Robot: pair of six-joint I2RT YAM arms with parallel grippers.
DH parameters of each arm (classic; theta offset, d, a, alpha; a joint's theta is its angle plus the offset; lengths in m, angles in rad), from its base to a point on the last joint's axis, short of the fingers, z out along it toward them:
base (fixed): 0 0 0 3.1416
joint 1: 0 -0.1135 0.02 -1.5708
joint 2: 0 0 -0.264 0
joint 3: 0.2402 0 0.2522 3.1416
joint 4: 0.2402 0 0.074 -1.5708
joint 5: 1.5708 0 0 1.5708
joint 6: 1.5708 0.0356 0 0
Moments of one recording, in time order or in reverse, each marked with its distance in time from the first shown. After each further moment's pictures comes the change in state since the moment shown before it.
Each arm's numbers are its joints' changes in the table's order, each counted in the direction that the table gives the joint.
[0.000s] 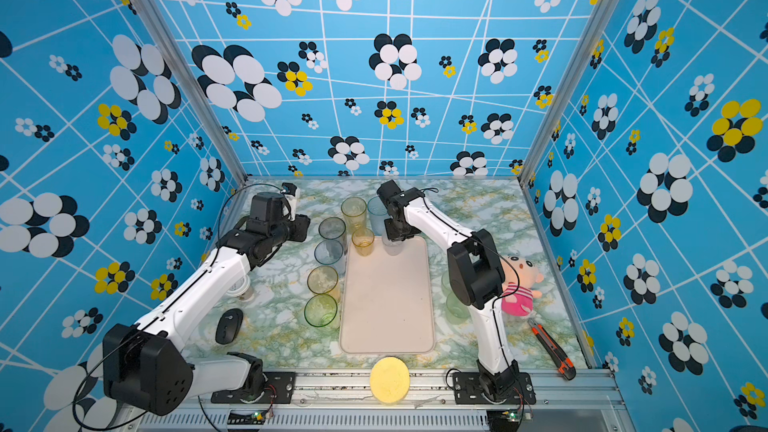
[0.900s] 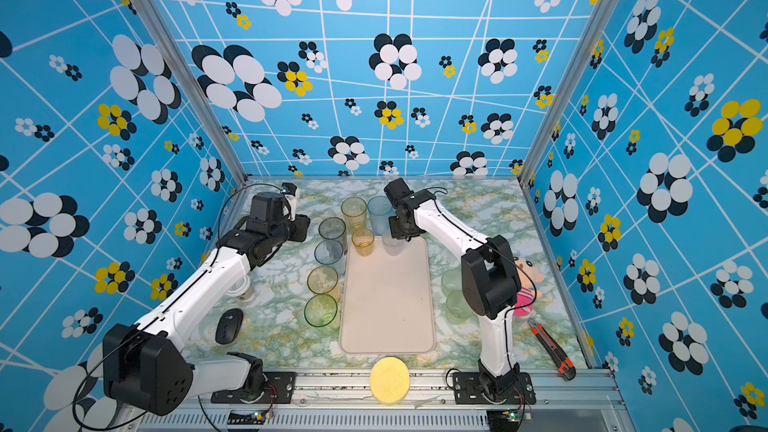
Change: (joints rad) left arm 0.000 0.000 0.000 0.000 0.000 0.000; right arm 0.023 0.176 -0.153 -0.109 -0.037 0.001
